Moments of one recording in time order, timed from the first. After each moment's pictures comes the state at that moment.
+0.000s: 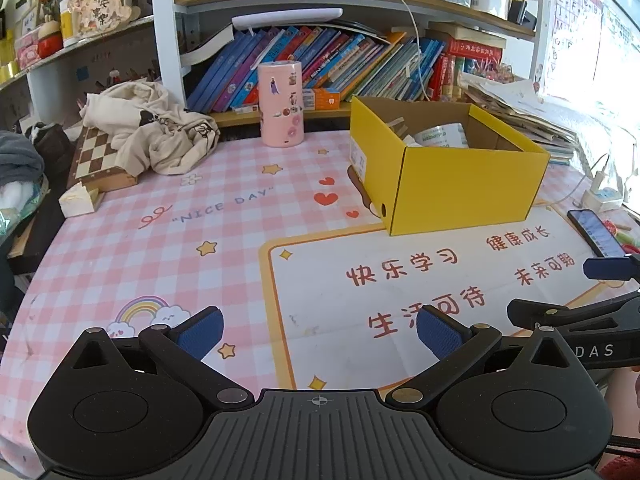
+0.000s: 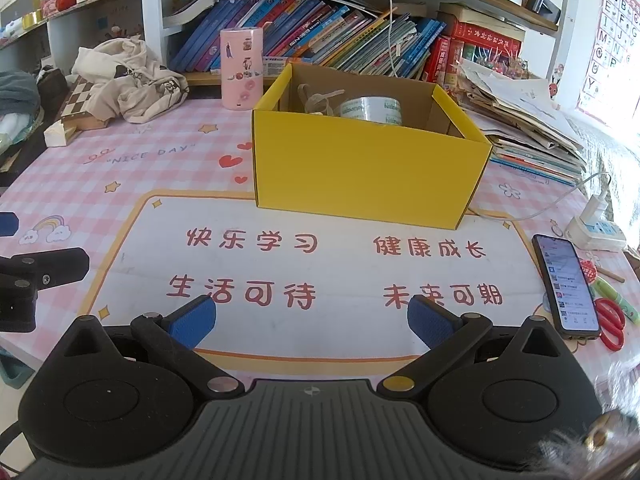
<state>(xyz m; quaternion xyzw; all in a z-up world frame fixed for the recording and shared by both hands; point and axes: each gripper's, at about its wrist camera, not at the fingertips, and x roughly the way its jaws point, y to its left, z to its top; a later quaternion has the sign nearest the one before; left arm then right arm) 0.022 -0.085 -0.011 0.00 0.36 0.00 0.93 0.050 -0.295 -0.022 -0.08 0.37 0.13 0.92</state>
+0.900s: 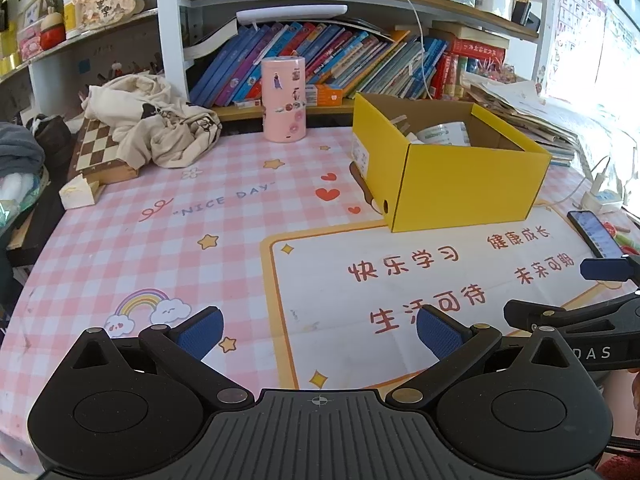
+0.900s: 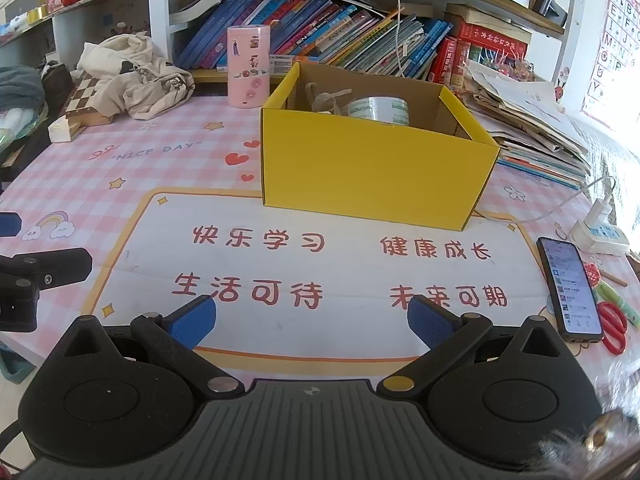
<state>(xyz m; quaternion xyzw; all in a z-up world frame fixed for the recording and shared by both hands) 0.022 -0.082 -0.013 -0.01 0.36 0.00 0.93 0.050 -0.287 -0.022 -0.08 0.37 0.13 0.91</state>
